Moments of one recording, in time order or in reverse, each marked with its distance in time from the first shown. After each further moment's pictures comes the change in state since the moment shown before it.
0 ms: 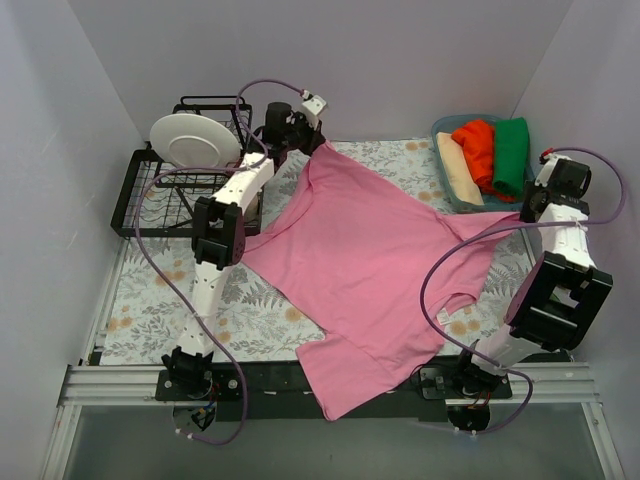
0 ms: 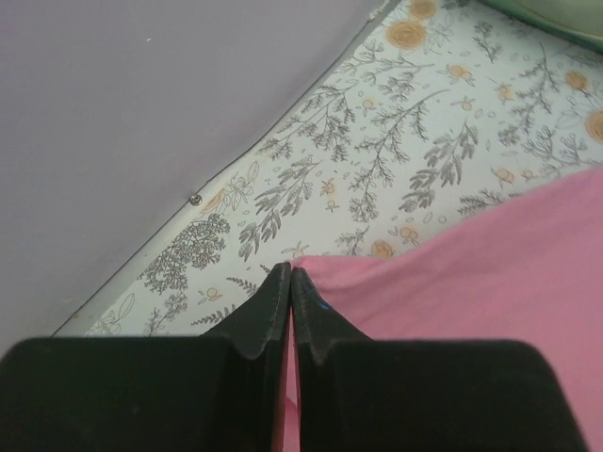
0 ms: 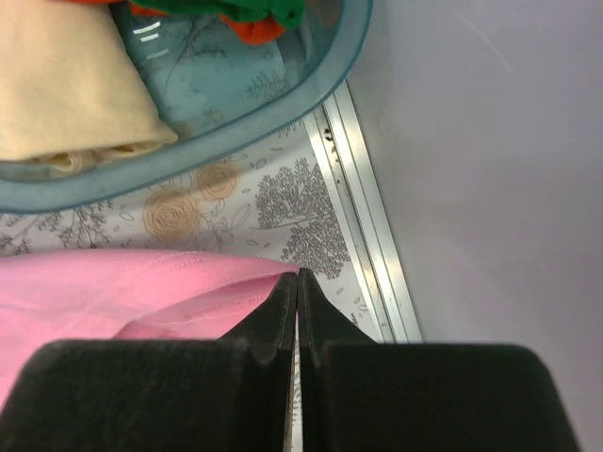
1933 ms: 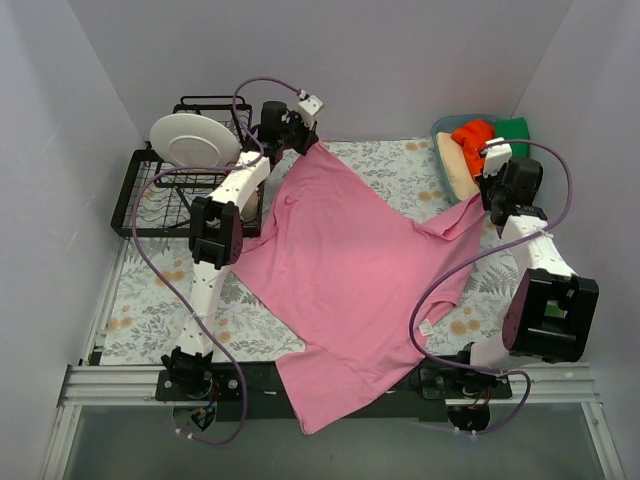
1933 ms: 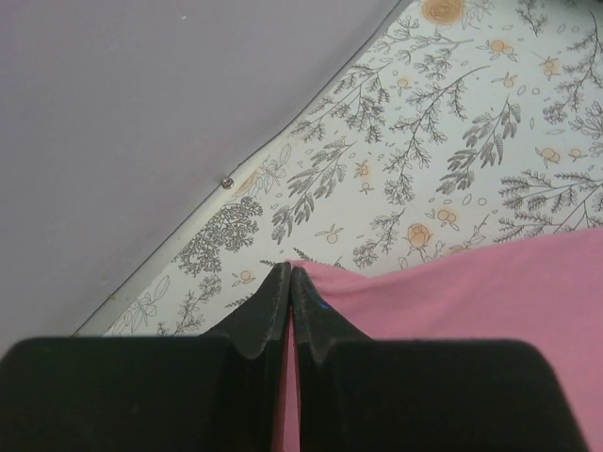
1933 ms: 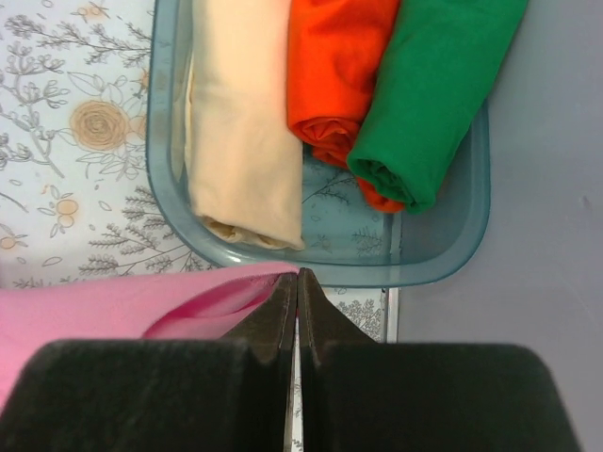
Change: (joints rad) left arm 0.022 0.027 0.024 -0.016 -0.031 0.050; right arm 0.255 -0.117 -0.172 0.347 -0.051 -0.256
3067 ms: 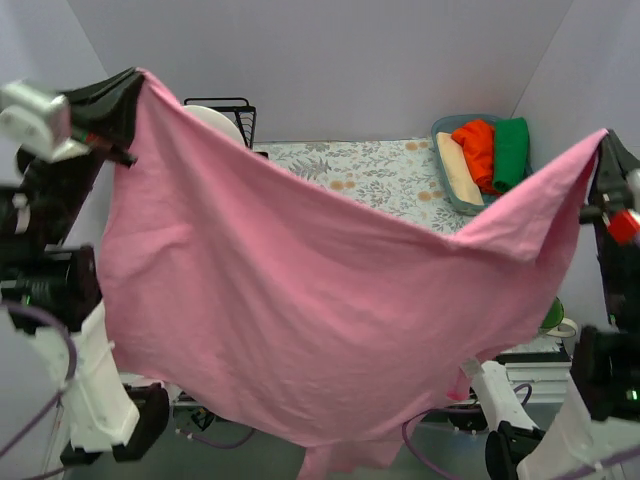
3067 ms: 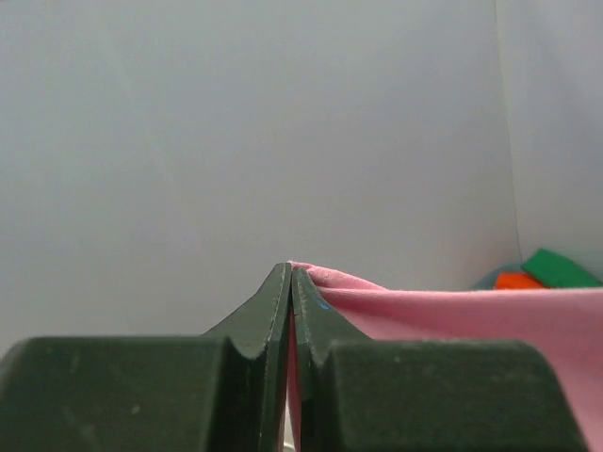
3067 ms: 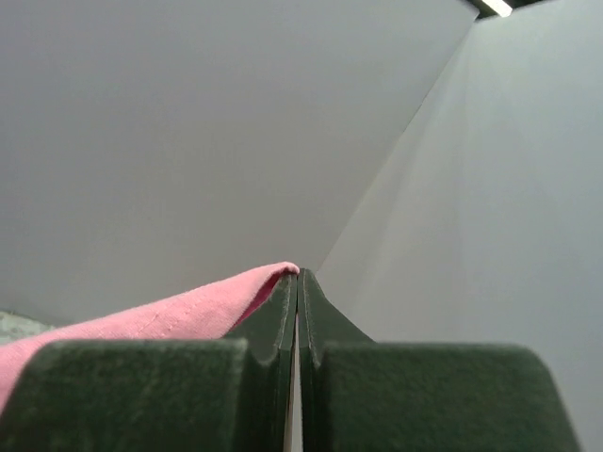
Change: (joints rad) left arm 0.385 -1.463 -0.278 -0.191 0.053 -0.296; right arm 0.011 -0.662 0.859 -0.492 -0.192 0.036
